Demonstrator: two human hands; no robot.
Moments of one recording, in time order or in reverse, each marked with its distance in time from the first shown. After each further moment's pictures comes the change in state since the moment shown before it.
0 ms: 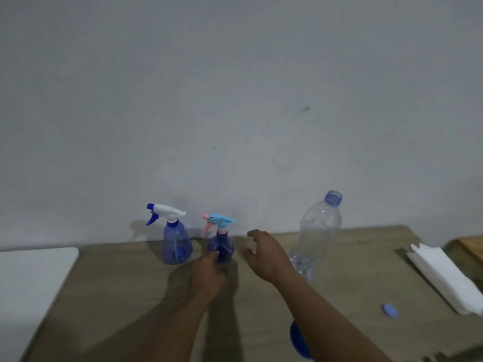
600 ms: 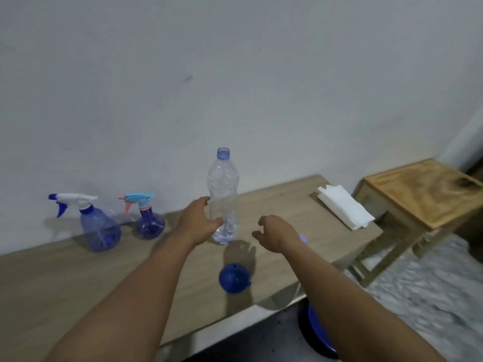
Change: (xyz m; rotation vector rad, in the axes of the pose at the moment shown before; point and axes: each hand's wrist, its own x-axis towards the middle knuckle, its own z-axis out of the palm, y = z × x) left_hand -0.053 0.167 0.045 0.001 -0.182 0.290; right_hand -0.113 0.176 -0.093 -0.256 0.008 0.263
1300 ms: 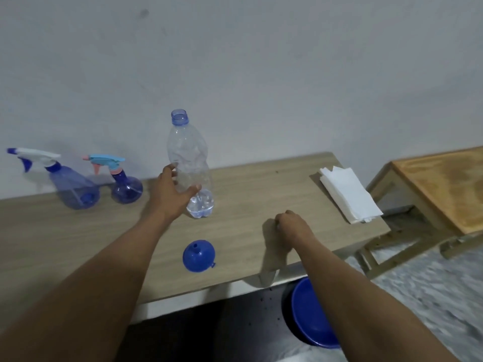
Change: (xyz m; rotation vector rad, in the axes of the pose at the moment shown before) left_hand 0.014 0.028 0.066 -0.168 0.315 -0.184; right_hand 0.063 0.175 0.044 -0.067 -0.191 -0.012
